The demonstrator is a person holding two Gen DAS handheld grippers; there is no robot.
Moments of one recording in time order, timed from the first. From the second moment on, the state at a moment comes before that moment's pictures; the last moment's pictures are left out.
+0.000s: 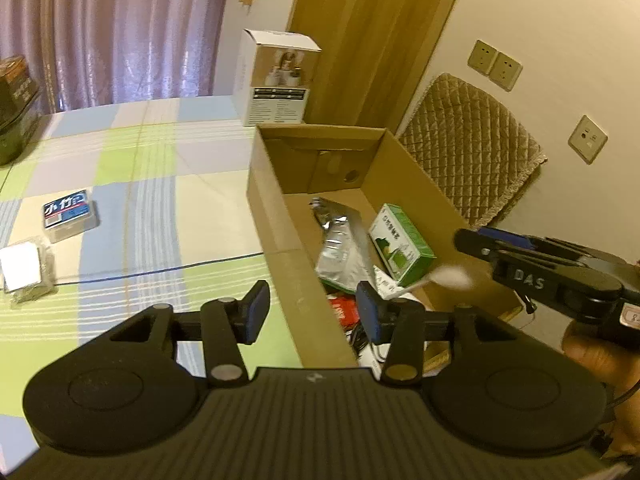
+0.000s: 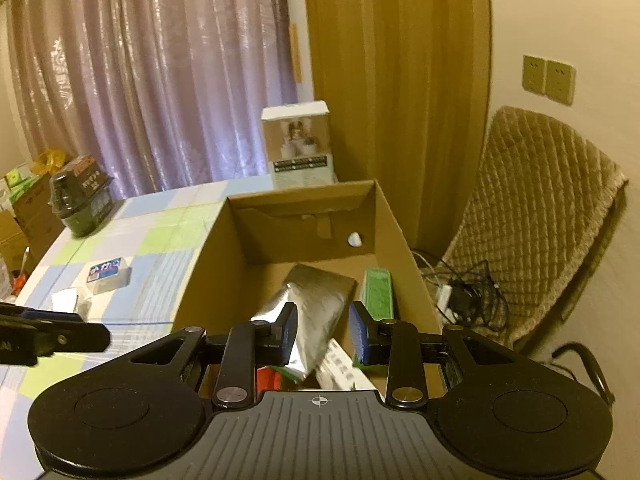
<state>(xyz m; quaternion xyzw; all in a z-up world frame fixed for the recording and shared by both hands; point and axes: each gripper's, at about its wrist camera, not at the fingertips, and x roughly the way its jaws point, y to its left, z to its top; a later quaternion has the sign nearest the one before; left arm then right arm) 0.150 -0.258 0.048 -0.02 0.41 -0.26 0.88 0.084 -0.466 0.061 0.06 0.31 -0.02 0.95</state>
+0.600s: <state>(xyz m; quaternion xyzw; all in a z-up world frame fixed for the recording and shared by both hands) 0.111 -0.173 0.058 -0.02 0.40 -0.20 0.89 0.046 -0.380 0.094 0.04 0.27 0.04 0.96</state>
